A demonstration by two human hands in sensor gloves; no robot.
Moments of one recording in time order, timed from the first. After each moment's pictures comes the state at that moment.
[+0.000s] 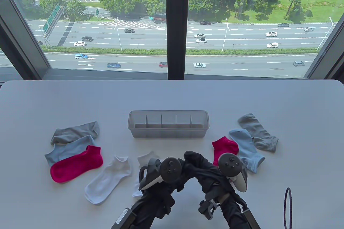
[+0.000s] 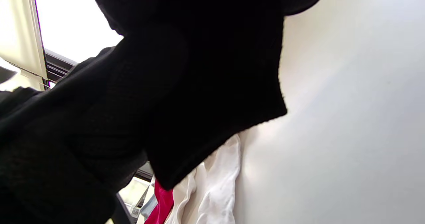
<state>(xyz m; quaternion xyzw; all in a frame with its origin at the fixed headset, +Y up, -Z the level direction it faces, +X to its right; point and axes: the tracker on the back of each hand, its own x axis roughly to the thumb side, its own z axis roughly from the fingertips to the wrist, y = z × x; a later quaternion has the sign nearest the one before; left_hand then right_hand) -0.070 -0.713 -0.293 -0.09 -0.21 0.18 0.96 0.119 -0.739 -0.298 0.13 0.09 0.85 0.51</state>
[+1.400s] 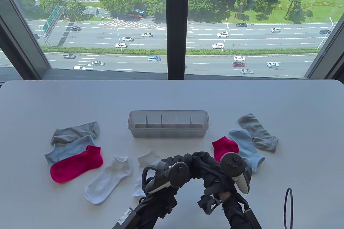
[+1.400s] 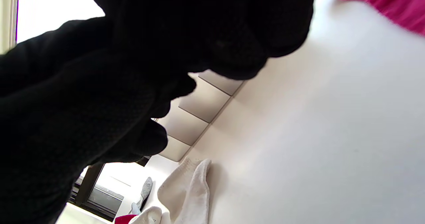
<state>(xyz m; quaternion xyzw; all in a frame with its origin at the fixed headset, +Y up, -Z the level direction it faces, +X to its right) -0.051 -0.702 -0.283 -0.04 -0.22 0.09 0.97 0.131 -0.737 -0.300 0.07 0.05 0.86 0.50</state>
